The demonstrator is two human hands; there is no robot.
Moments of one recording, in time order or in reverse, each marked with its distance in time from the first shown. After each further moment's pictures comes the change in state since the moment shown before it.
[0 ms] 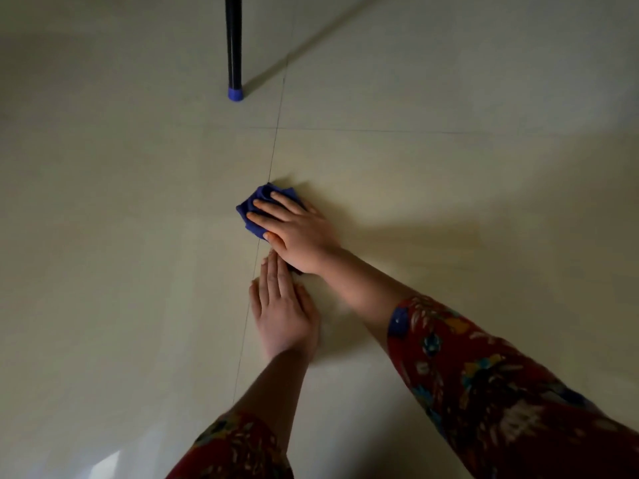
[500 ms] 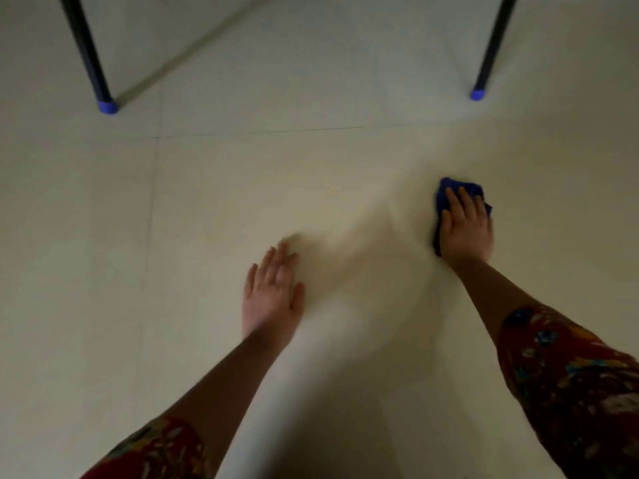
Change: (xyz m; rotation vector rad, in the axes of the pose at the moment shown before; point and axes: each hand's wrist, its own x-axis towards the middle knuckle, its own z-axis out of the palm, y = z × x) left_hand -0.041 0.102 0.006 -0.035 -0.322 0.517; right_hand -0.328 0.242 -0.094 -0.129 0.159 1.124
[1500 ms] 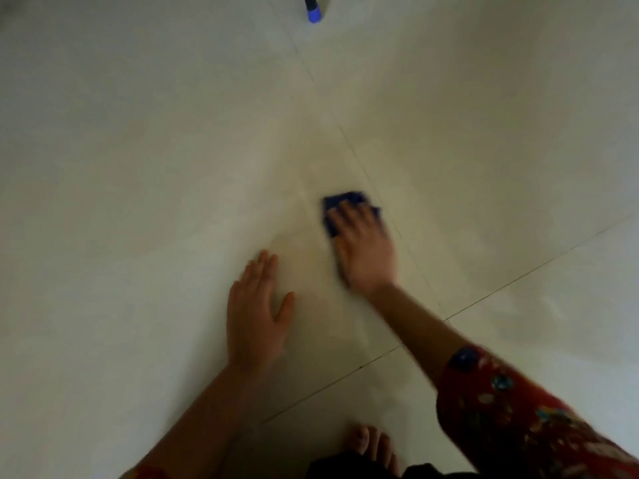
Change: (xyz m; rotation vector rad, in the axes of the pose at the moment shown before) left_hand -0.098 0.118 0.072 -0.056 -0.124 0.187; right_hand -0.175 0.065 -0.003 0.127 0.053 -0.197
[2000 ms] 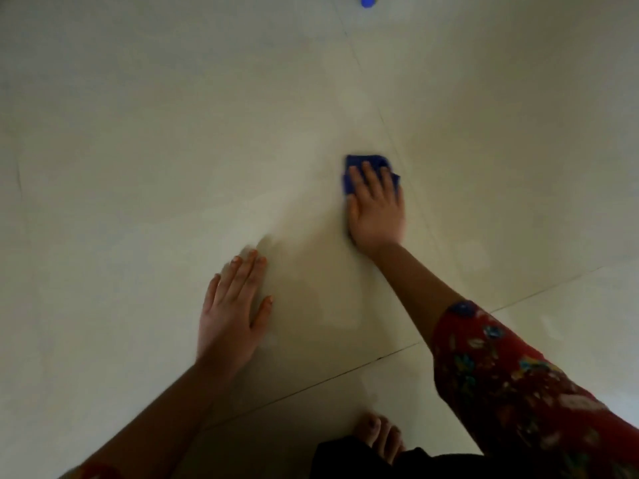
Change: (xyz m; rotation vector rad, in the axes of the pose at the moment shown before) left_hand -0.038 -0.066 -0.028 0.117 -0.052 0.025; right_hand 0.051 -0.035 0.008 -0.062 -0.001 0.091
